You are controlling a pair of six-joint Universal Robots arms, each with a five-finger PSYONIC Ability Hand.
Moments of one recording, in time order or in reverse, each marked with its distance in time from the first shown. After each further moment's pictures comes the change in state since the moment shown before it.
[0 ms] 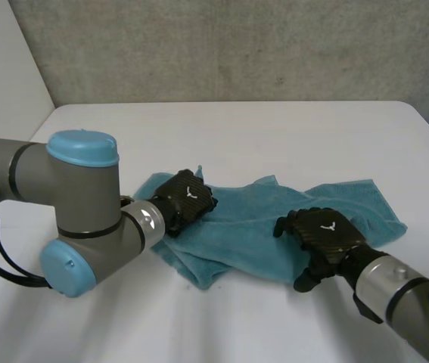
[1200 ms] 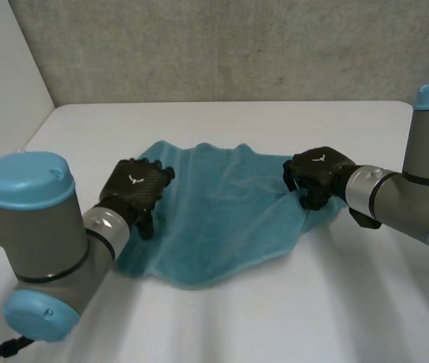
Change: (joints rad) left arm 0.016 0.255 -0.344 0.257 -0.312 -0.506; right arm -0.024 0.387 -0.755 0.431 -0.027 -0.239; left_hand -0.766 -0.804 -0.798 -0.803 -0.773; right_hand 0.531 0.690 0.706 0.714 0.681
